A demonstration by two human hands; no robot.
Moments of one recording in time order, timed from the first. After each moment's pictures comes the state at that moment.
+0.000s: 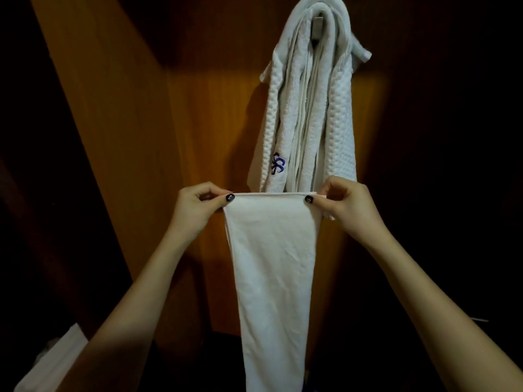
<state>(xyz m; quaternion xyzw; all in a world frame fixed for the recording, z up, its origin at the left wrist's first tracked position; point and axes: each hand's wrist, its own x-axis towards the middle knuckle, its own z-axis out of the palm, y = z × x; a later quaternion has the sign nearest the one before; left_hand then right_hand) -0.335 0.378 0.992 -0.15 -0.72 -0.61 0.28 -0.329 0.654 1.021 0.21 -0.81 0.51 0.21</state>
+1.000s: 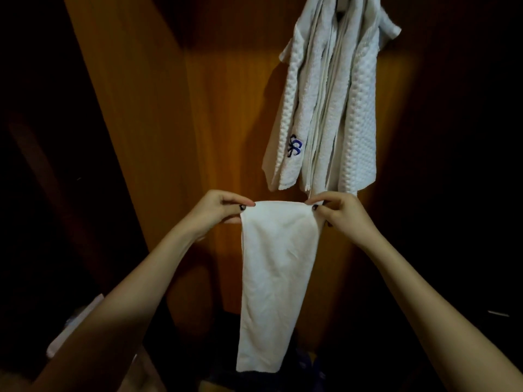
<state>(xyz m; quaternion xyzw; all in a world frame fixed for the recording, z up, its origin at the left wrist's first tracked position) -0.327 0.366 0.967 -0.08 -0.79 -0.61 0.03 -0.339 0.642 0.976 0.18 -0.86 0.47 0.10</state>
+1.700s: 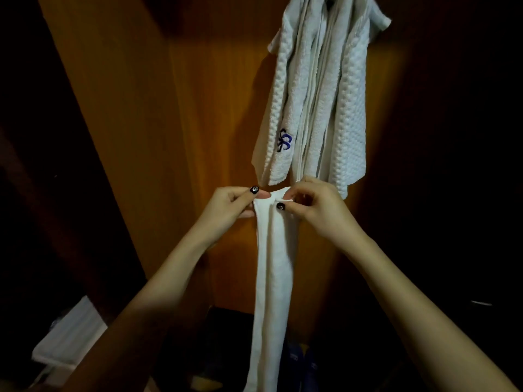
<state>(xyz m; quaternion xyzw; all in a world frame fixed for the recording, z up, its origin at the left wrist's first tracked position) -0.303 0.420 0.977 -0.14 -0.73 -0.67 0.08 -0.314 0.614 0.995 0.29 -0.85 0.41 0.17</state>
